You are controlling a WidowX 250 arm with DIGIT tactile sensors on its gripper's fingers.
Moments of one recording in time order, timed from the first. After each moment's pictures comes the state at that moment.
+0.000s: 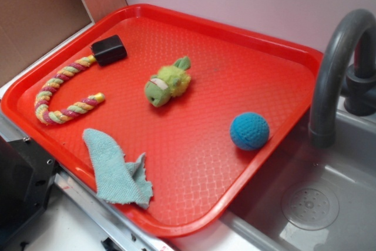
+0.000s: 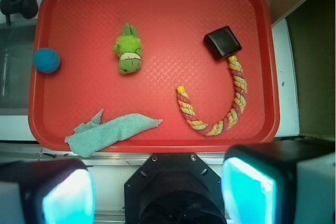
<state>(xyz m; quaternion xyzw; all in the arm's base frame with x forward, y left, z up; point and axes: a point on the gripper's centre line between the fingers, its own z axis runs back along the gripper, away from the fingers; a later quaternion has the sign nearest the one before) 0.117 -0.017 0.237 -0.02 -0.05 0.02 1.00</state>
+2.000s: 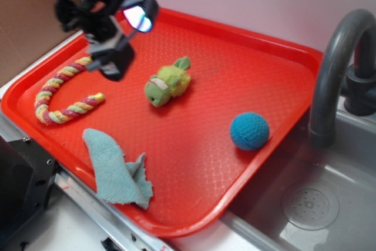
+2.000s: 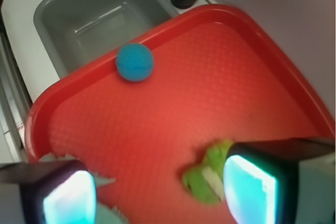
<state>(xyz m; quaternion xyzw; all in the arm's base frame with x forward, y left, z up) 0.219 -0.099 0.126 -0.08 -0.10 -0.48 0.87</state>
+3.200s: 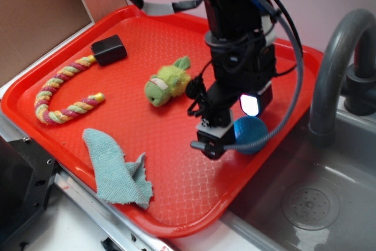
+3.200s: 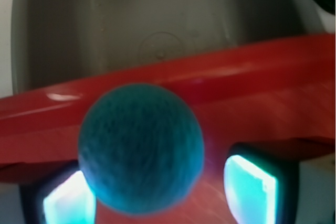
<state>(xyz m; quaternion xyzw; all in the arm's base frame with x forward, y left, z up) 0.243 -0.185 0.033 -0.09 0.00 -0.64 0.76</state>
